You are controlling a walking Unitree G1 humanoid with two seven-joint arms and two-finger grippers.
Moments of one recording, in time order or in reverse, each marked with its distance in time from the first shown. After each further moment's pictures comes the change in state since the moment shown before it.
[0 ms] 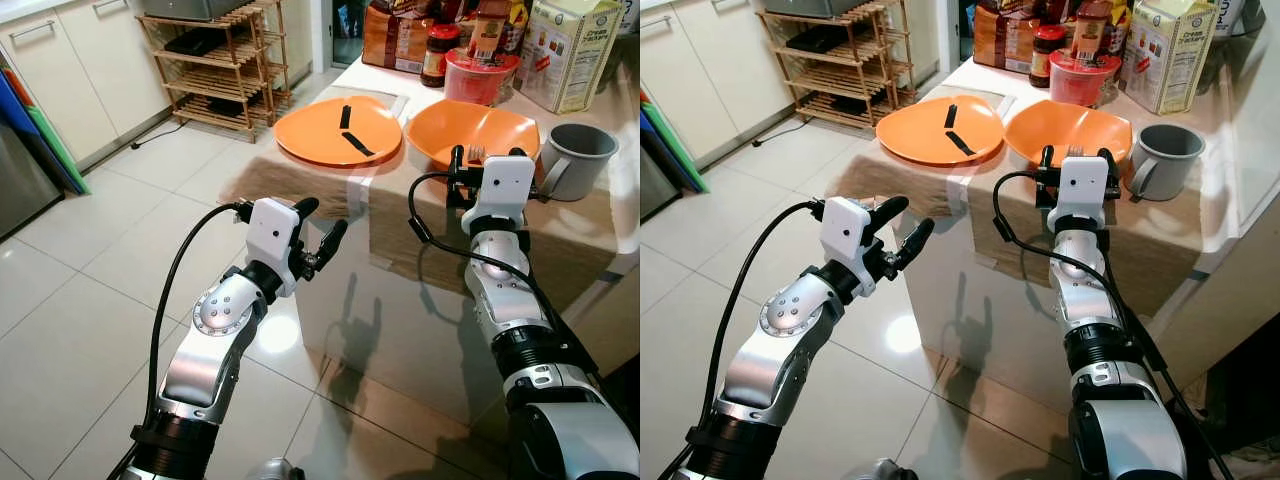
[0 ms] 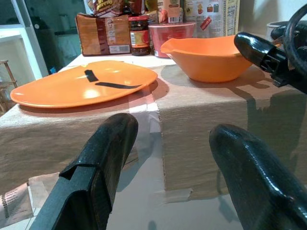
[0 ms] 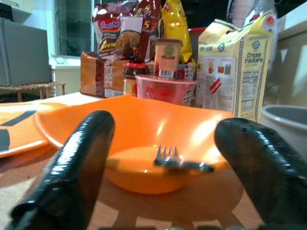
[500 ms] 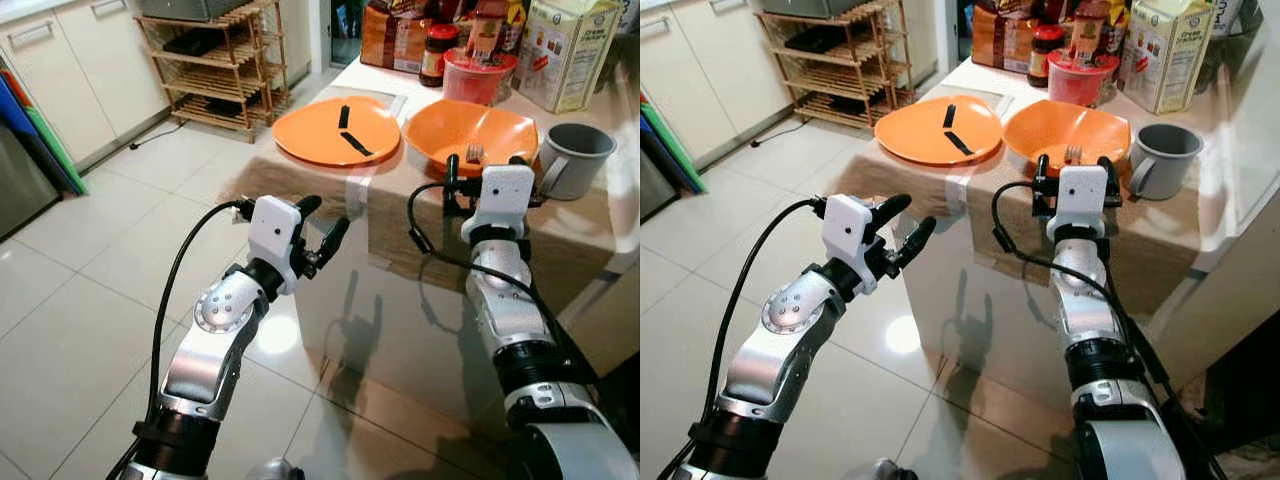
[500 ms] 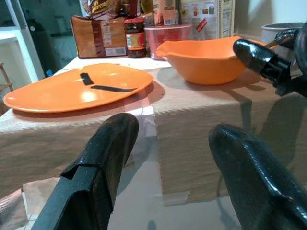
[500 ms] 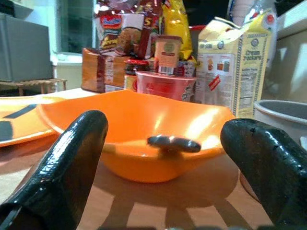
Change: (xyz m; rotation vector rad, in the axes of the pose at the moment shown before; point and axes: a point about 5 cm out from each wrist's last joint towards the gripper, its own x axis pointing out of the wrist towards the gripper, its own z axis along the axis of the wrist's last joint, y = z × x) left arm 0.002 0.000 0.001 0.002 -0.004 -0.012; right arm -0.006 -0.003 0.001 -0.007 0.002 0.002
